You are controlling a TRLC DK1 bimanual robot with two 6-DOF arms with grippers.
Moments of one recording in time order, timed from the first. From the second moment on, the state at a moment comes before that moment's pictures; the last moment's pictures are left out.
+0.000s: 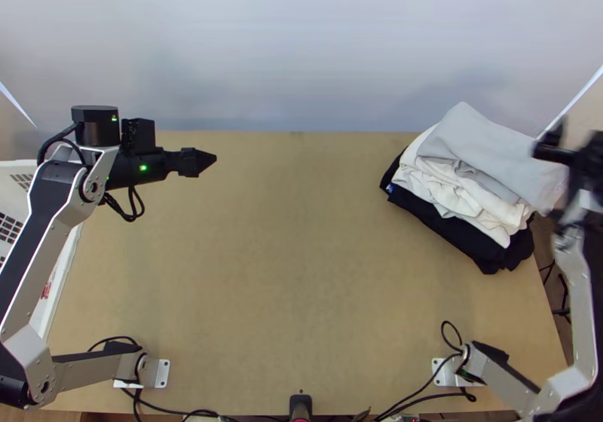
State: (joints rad) left arm -0.12 1.37 1.50 -0.75 0.48 -0.23; right arm -0.31 1.15 1.06 0.19 0.07 -0.25
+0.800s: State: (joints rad) left arm -0.02 1.30 1.47 -0.81 0.47 -0.24; right arm -0.16 1.75 0.72 0.99 0.29 -0.22
